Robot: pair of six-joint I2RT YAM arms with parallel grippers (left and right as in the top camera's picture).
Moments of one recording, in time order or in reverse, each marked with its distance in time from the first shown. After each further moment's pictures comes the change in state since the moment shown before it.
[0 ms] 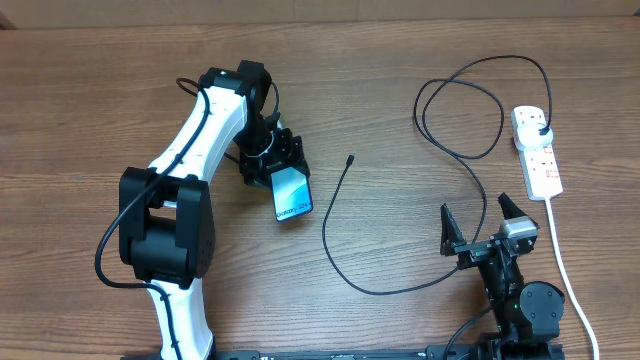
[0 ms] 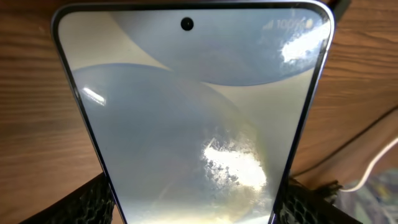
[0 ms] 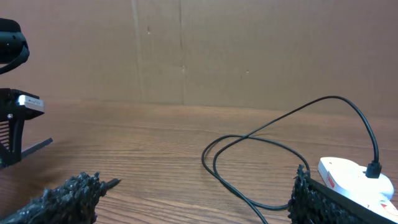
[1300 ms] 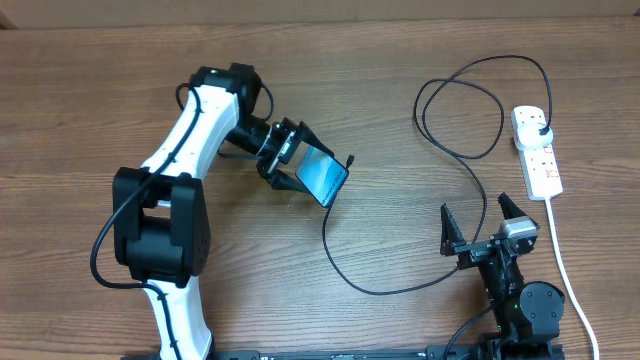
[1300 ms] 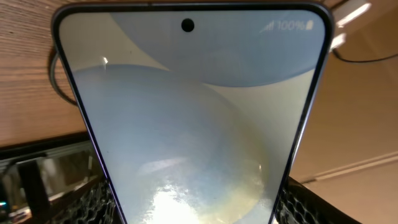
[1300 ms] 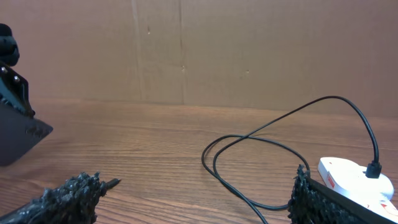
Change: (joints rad) left arm 0.049 0.000 0.000 -0.075 0.547 -0.413; right arm 0.000 0.000 0.000 0.000 0.000 0.000
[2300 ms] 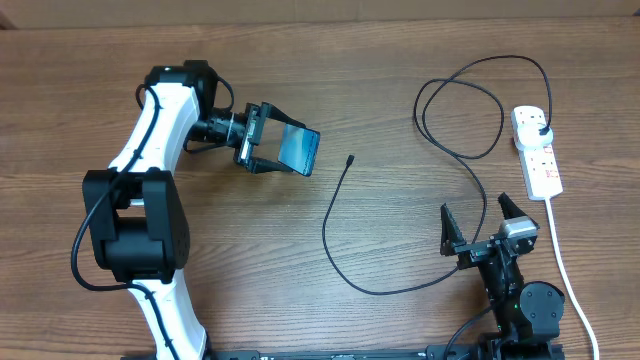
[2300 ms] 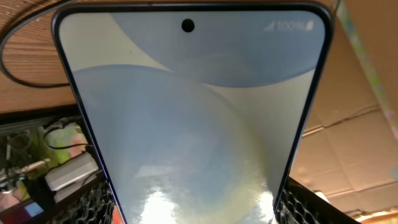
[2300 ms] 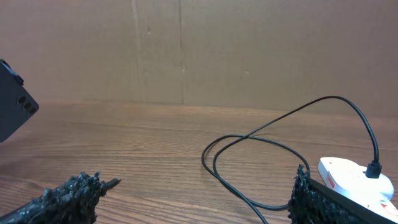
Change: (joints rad) left arm 0.156 0.000 0.000 0.004 0.182 -0.081; right arm 0.000 0.000 0.000 0.000 0.000 0.000
